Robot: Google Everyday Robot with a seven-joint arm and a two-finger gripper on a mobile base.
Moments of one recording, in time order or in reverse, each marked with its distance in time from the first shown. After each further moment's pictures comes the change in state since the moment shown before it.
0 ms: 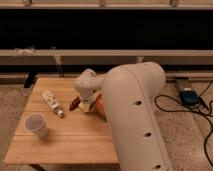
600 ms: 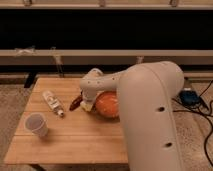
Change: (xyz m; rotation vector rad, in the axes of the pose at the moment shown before) arm 0.012 0.018 -0.038 0.019 -0.081 0.058
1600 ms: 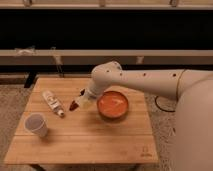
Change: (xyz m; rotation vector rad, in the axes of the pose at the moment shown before) arm -0.030 0.058 -0.130 -0.092 -0.302 0.069
